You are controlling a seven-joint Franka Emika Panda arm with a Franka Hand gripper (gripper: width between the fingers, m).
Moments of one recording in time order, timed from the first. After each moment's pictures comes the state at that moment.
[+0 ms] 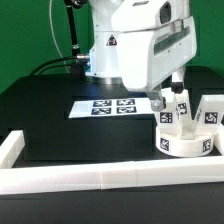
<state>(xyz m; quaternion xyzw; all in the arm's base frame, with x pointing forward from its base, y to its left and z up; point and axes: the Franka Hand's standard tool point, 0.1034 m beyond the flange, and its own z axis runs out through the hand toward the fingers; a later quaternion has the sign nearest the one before) 0.594 0.050 0.092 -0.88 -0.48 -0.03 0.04</state>
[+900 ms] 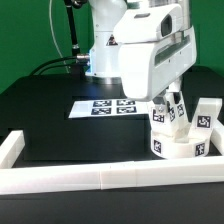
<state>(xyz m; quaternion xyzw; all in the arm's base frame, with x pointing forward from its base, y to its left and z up) 0.591 0.053 0.082 -0.89 -0.46 -0.02 0.04</state>
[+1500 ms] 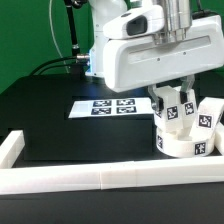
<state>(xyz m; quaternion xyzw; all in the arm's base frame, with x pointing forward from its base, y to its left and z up) 0.580 0.058 0.081 -0.99 -0.11 -0.04 0.04</state>
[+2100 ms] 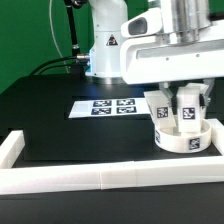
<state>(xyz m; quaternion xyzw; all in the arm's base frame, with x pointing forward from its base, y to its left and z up) 0.584 0.092 0.080 -0.97 0.21 -0.03 0.05</state>
